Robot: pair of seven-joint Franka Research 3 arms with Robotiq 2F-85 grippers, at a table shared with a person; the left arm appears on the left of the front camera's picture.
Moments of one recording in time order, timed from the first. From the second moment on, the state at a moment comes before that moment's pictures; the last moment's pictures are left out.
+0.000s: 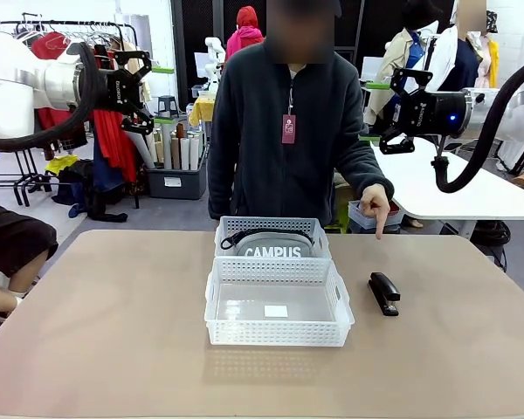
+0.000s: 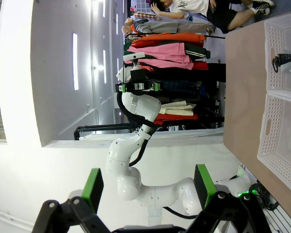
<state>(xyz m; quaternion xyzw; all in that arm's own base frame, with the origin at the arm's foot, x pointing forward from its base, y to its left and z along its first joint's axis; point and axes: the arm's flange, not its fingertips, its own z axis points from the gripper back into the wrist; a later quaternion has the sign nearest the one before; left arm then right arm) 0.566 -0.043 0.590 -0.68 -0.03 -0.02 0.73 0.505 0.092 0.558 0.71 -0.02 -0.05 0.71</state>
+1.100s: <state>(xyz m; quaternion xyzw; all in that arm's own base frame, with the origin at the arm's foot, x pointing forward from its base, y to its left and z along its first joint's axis) 0.566 -0.043 0.590 -0.68 -0.03 -0.02 0.73 0.477 0.093 0.587 0.20 0.00 0.18 0.96</state>
